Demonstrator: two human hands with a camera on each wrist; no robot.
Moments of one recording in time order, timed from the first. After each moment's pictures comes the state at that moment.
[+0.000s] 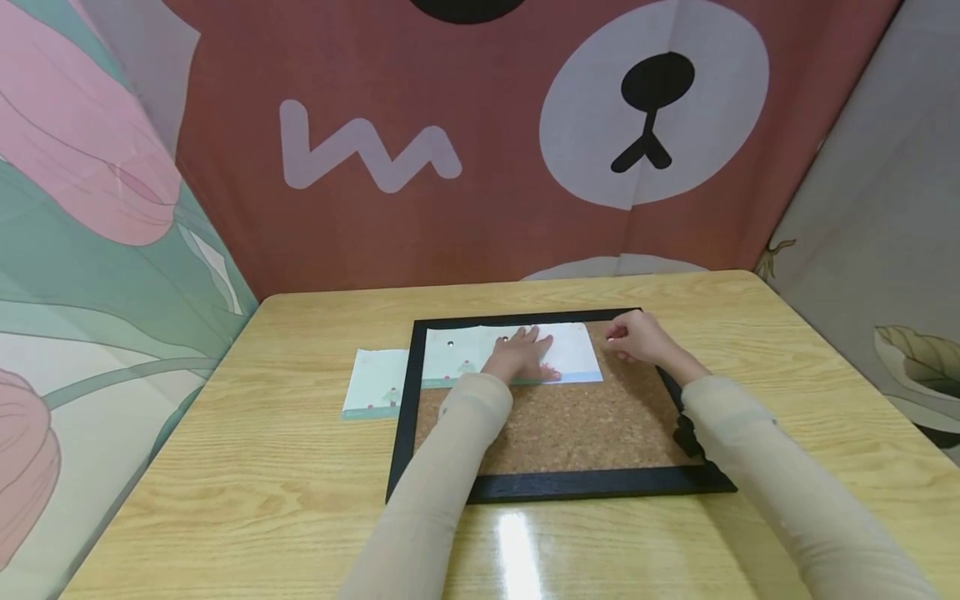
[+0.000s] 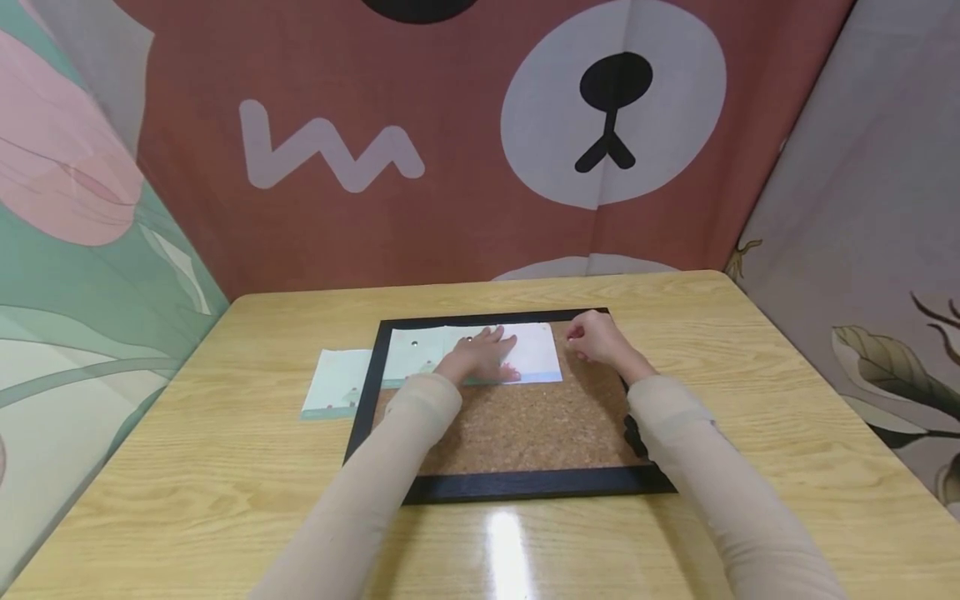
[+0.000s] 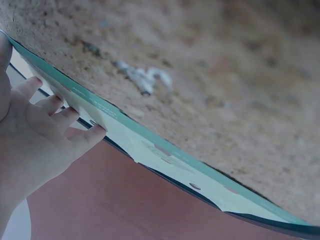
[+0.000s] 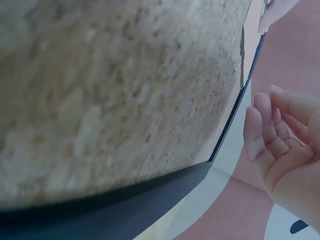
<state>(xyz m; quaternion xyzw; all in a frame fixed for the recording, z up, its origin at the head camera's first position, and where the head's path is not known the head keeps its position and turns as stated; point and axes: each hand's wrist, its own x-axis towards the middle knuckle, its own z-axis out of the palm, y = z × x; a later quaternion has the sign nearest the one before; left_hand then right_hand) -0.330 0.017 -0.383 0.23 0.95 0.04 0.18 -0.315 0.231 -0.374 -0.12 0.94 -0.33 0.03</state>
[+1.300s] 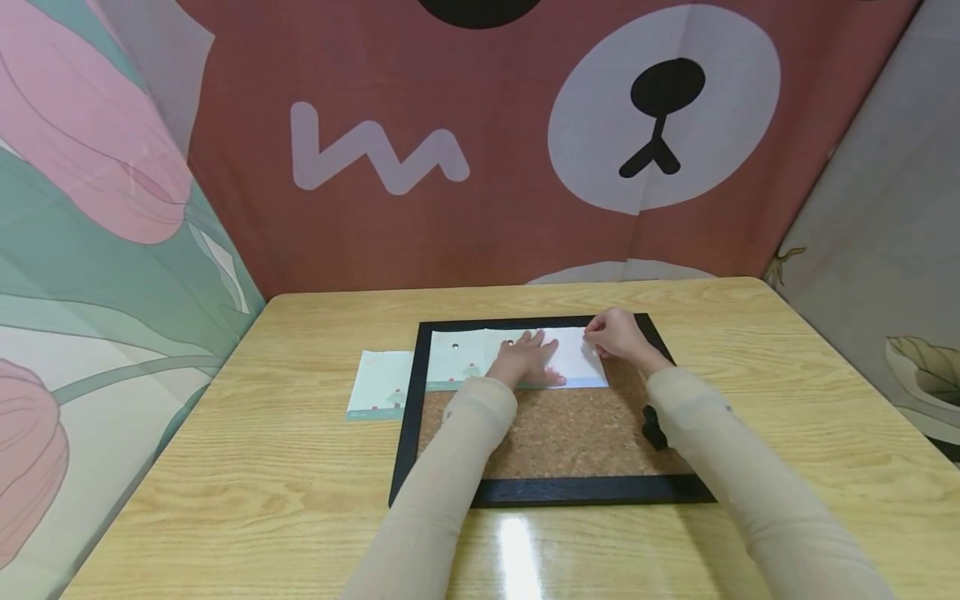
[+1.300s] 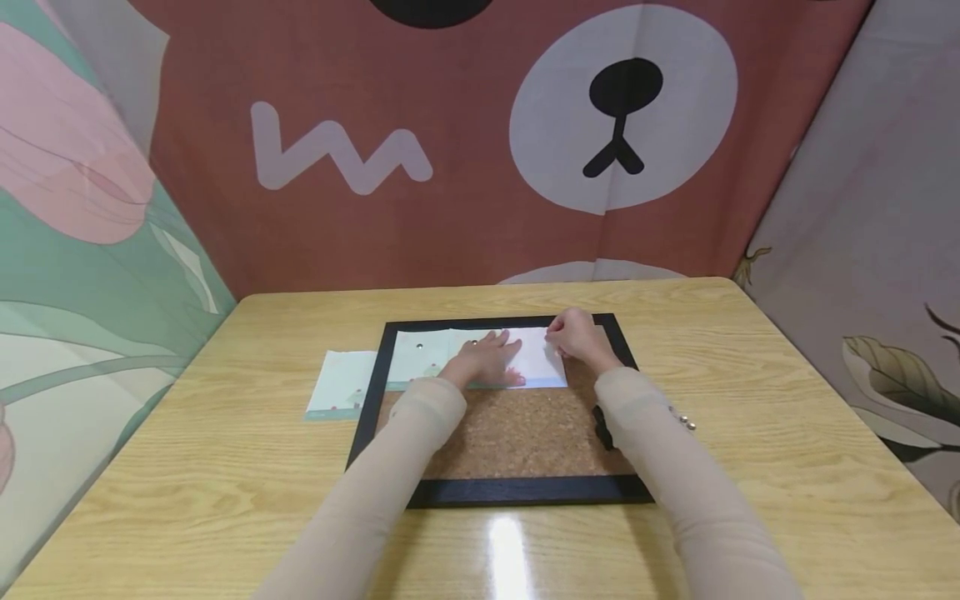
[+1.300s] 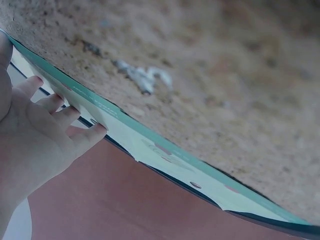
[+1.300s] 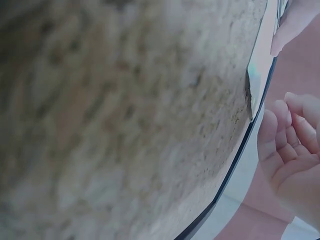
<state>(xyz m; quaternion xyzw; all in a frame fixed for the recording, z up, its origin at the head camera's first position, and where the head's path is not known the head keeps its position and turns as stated) -0.332 0.019 -0.386 0.23 0.96 0.02 0.18 -0.345 0.199 -0.387 -0.07 0.93 -0.37 0.00</state>
